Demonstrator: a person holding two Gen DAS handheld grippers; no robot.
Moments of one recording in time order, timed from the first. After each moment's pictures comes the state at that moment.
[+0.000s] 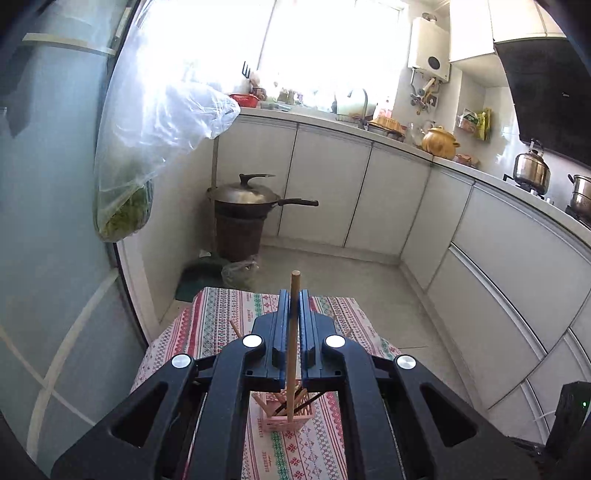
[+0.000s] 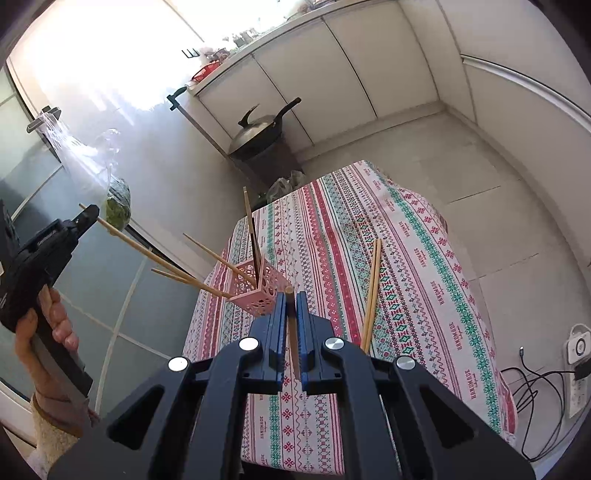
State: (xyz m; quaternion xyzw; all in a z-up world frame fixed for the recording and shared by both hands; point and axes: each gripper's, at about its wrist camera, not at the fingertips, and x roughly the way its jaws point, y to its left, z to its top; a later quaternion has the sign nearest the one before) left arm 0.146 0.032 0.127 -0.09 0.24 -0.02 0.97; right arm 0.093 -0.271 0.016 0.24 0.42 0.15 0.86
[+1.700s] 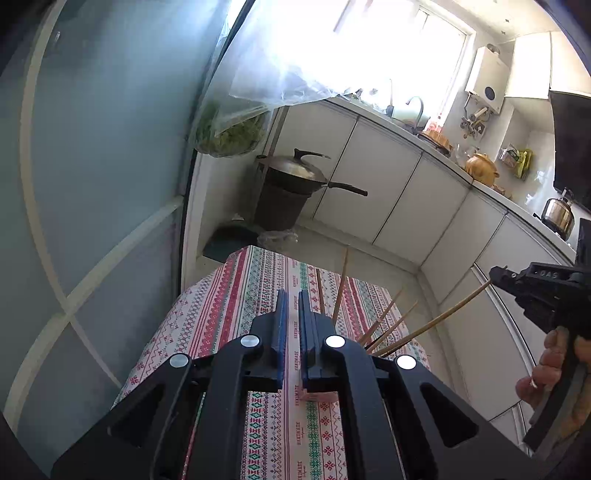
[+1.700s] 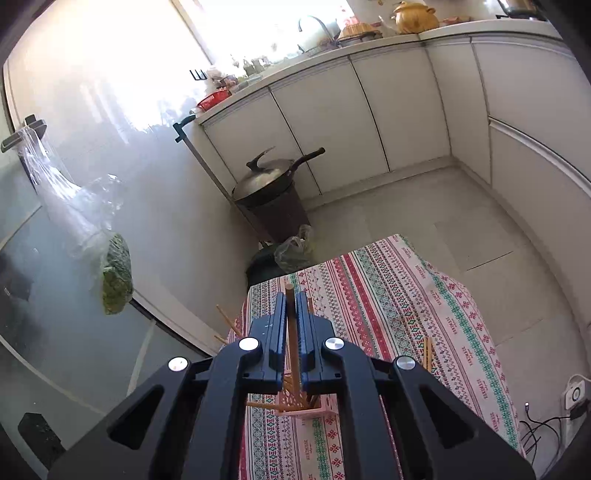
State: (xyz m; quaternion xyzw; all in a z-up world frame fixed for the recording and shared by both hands) left arm 0.098 0.136 0.068 -0.19 0.27 0.03 0.94; right arm 0.214 -0.159 0.105 0.21 0.36 0.11 0.90
